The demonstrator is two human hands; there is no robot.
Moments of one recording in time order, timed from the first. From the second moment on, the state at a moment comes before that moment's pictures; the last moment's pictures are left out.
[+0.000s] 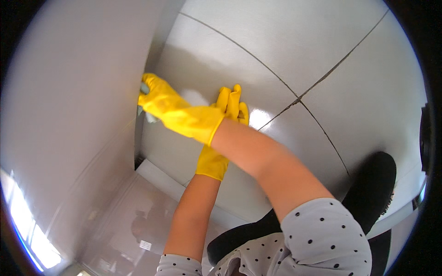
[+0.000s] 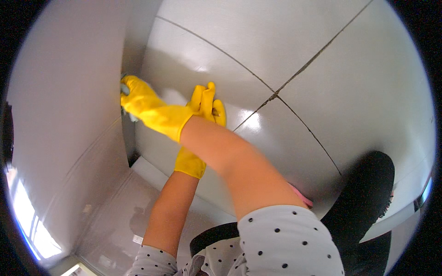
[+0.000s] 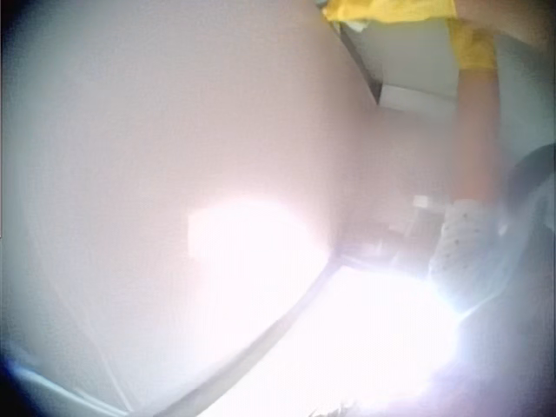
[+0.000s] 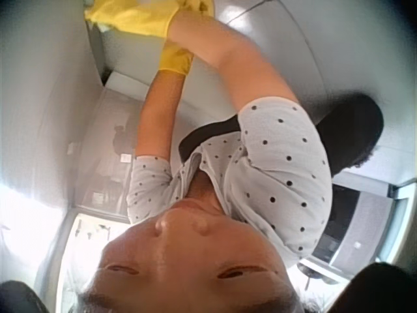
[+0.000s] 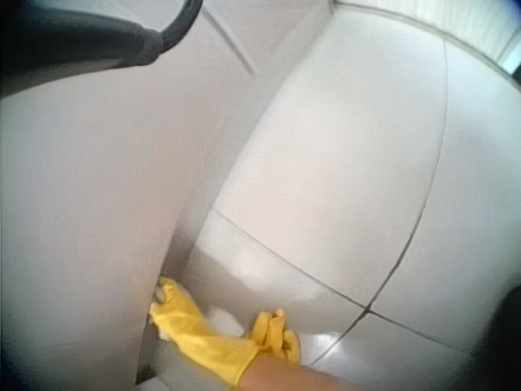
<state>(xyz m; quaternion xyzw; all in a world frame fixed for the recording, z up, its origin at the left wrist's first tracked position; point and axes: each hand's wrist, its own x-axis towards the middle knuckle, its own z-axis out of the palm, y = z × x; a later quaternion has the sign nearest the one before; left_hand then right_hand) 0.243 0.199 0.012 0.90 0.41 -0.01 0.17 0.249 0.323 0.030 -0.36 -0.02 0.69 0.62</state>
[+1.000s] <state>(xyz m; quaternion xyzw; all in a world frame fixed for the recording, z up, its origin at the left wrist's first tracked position) 0.120 0.151 0.009 0.79 0.59 0.11 0.15 0.168 0.338 -0.013 -0.45 -0.16 0.69 0.54</state>
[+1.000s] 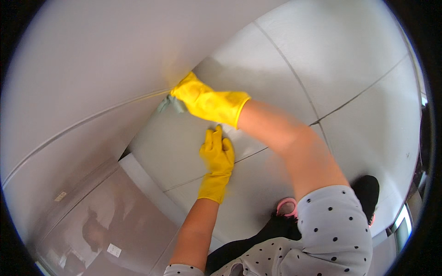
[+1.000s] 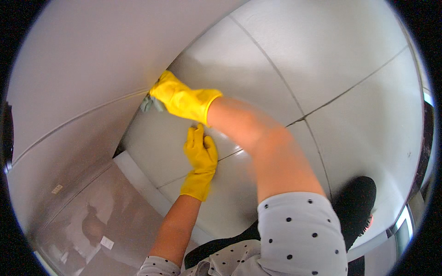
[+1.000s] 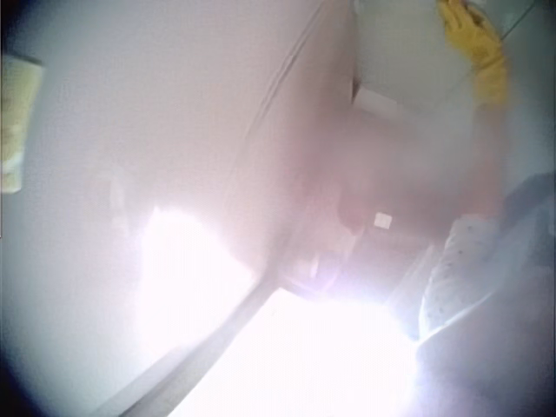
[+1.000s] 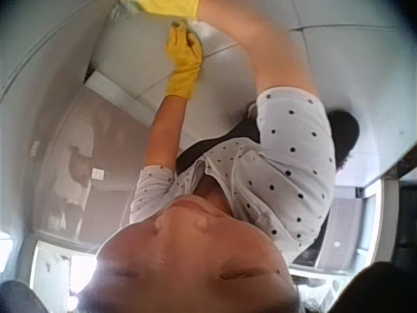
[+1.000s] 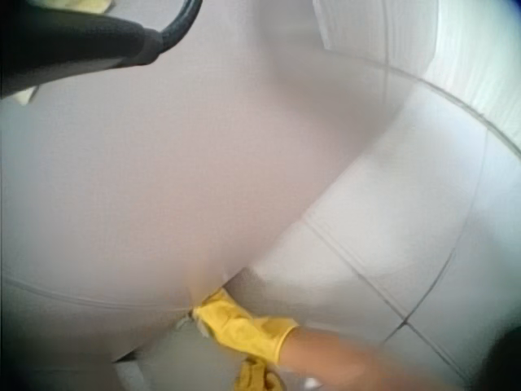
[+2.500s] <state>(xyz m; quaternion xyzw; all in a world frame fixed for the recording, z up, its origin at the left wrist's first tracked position) 0.108 0.144 -0.005 0.79 0.58 0.16 0.10 0.713 0.051 0.104 -0.81 -0.07 0.30 0.50</state>
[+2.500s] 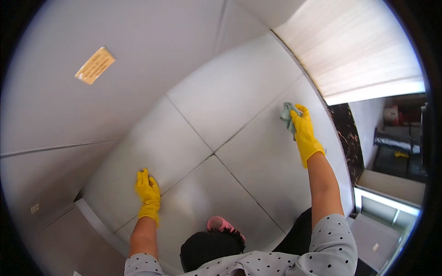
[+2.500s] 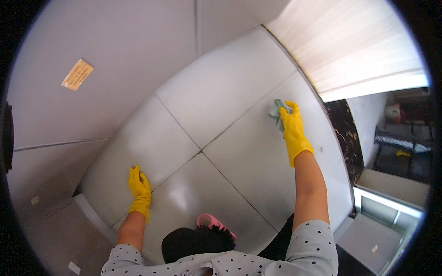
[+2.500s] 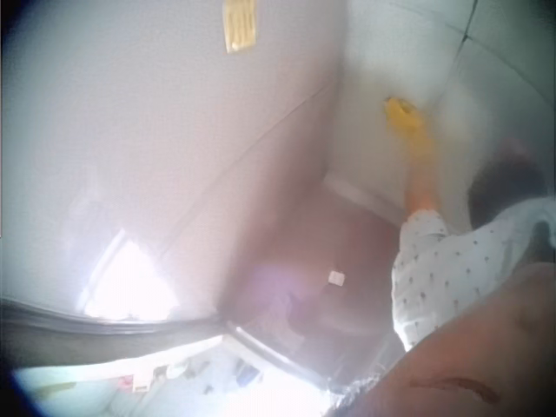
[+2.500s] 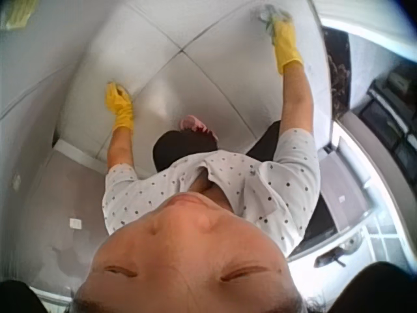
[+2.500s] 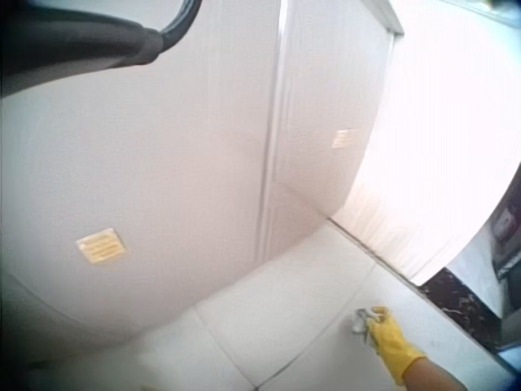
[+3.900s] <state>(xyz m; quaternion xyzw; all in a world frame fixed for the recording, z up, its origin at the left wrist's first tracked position) 0.623 -0.067 0.257 0.62 0.45 -0.06 0.64 0.745 -0.202 0.205 -0.61 -0.17 0.56 0.53</state>
